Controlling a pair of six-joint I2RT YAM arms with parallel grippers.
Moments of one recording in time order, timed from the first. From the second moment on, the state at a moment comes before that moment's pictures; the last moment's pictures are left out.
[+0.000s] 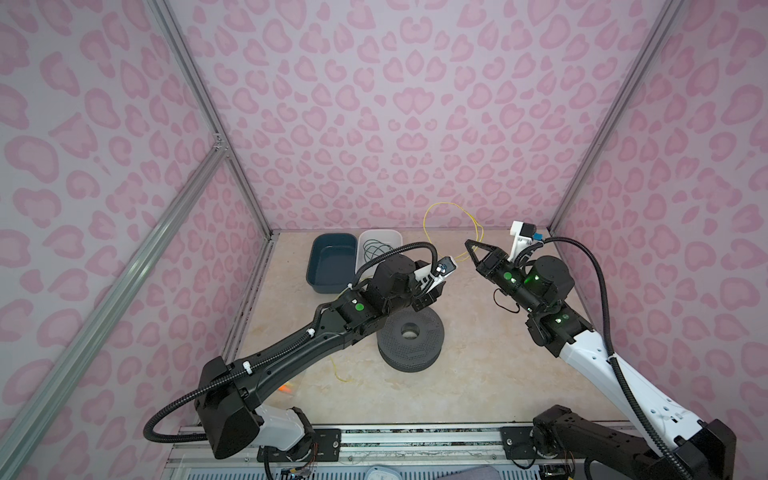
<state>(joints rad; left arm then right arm) -0.88 1.41 1.24 -0.17 -0.06 0.44 0.44 1.07 0.91 0.21 -0.20 0.95</state>
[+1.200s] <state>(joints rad) -0.91 1.35 1.16 -0.10 -0.12 0.45 0.47 1.04 0.89 0.14 -0.19 0.93</state>
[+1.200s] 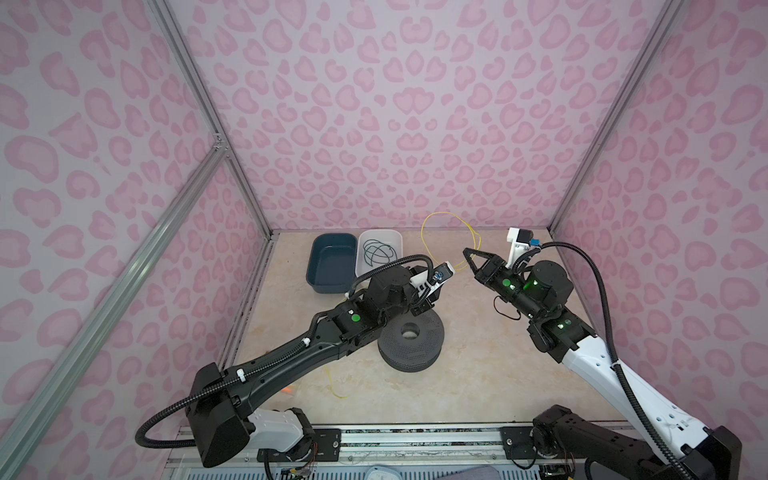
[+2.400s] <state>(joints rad) -0.92 1.36 1.10 -0.09 -0.19 0.46 0.47 1.06 0.91 0.14 -0.23 0.96</state>
